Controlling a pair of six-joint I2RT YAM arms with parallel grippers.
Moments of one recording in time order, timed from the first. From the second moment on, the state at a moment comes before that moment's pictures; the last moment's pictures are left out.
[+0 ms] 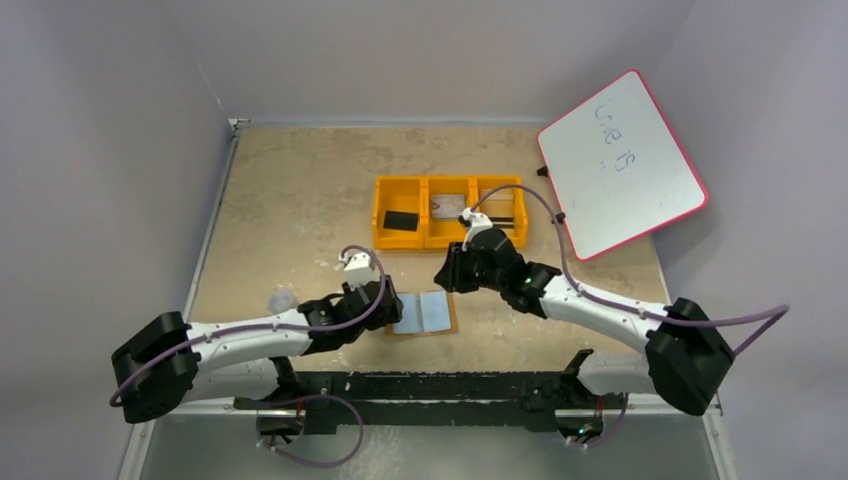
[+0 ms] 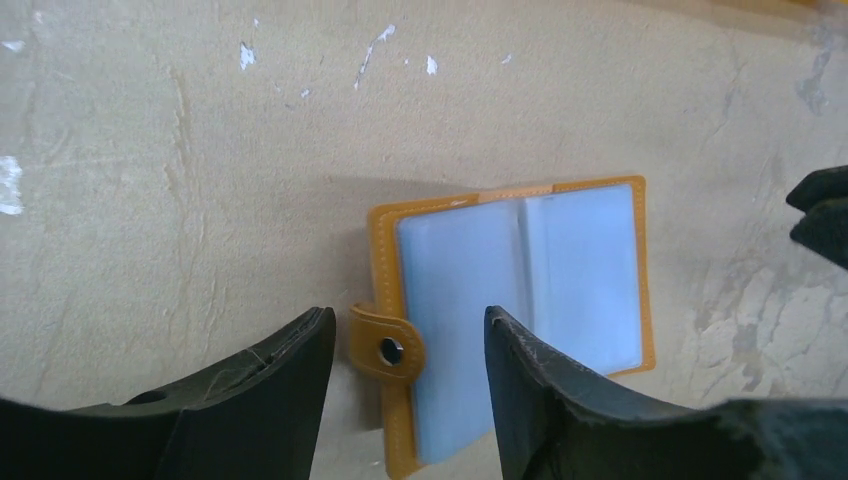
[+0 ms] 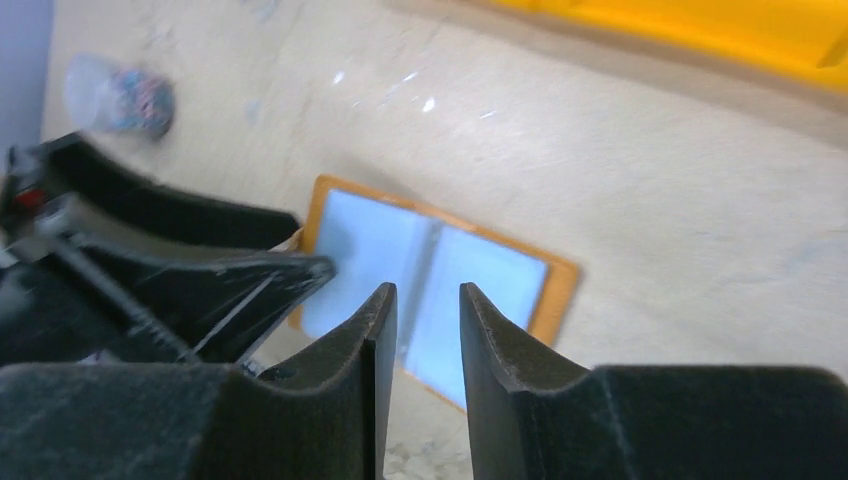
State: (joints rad) left arm -1.04 1.14 0.42 -0.11 -0.48 -1.02; right arm 0.81 1.27 0.66 0.00 -0.08 0.64
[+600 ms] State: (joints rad) left arm -1.04 0.94 0.88 -0.77 -1.18 -1.15; right arm 0.80 0.82 0.67 0.04 0.80 0.25
